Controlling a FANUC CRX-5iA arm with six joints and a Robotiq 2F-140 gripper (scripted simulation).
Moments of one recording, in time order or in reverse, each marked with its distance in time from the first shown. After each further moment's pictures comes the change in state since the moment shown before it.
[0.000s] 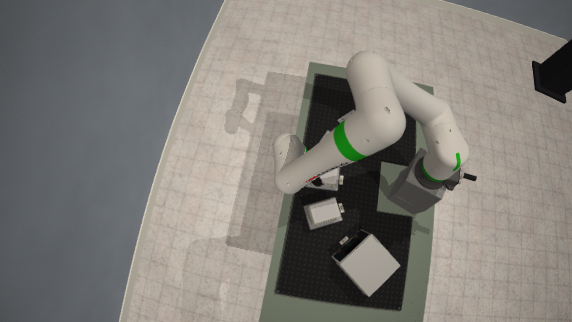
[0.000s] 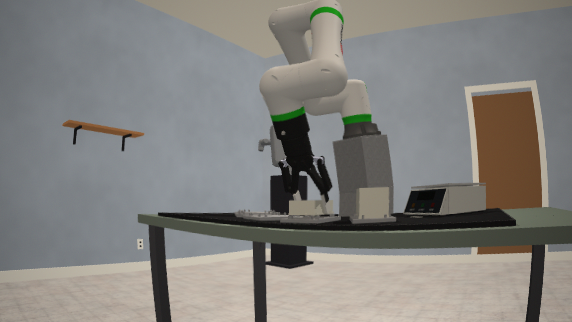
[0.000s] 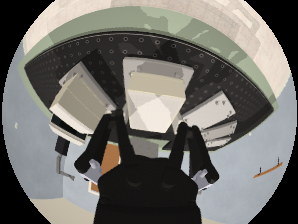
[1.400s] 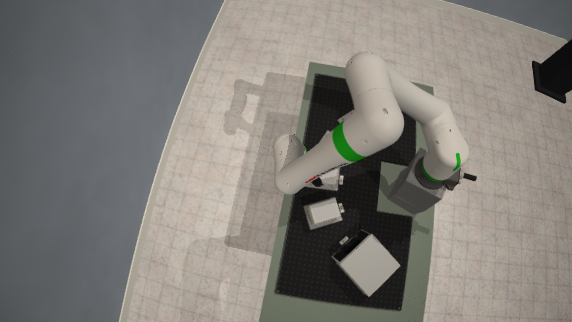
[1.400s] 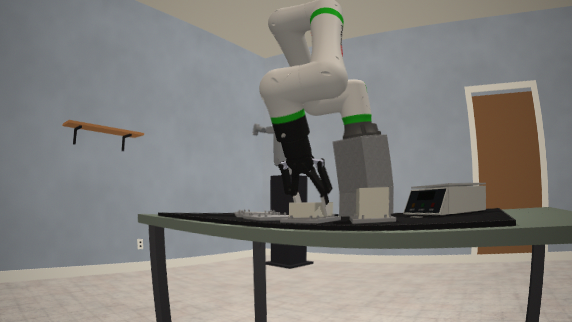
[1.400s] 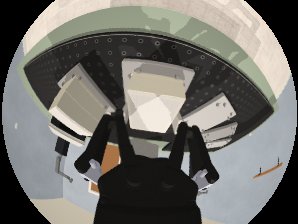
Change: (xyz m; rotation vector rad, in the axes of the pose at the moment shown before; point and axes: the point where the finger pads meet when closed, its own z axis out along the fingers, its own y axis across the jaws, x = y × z) arm 0.003 0.000 0.005 0.000 0.000 0.000
